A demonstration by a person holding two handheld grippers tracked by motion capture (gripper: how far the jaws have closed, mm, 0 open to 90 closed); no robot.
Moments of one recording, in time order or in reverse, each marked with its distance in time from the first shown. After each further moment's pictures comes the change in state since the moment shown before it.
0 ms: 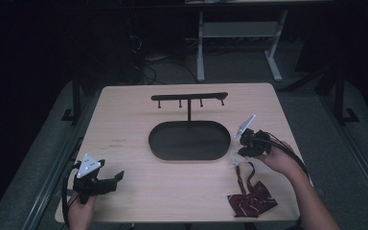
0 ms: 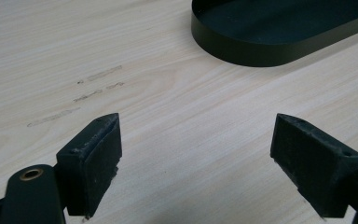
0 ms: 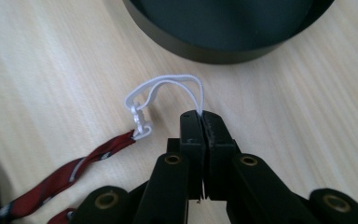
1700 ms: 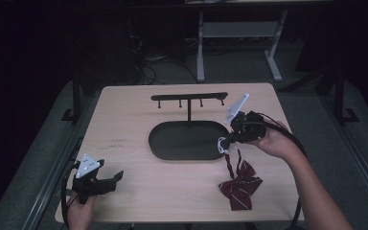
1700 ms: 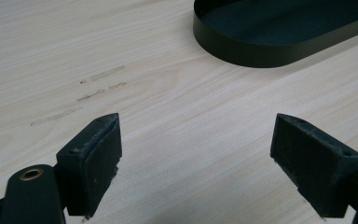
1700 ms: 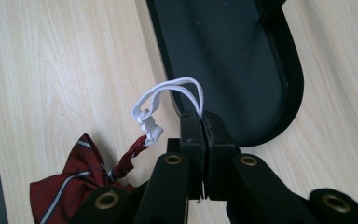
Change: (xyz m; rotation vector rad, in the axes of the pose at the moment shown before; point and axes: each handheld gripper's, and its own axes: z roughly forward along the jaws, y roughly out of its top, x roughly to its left) left arm 0.001 0.000 -0.001 -0.009 0.004 -0.005; right arm 0.020 0.064 -0.073 -0.094 0.028 -0.187
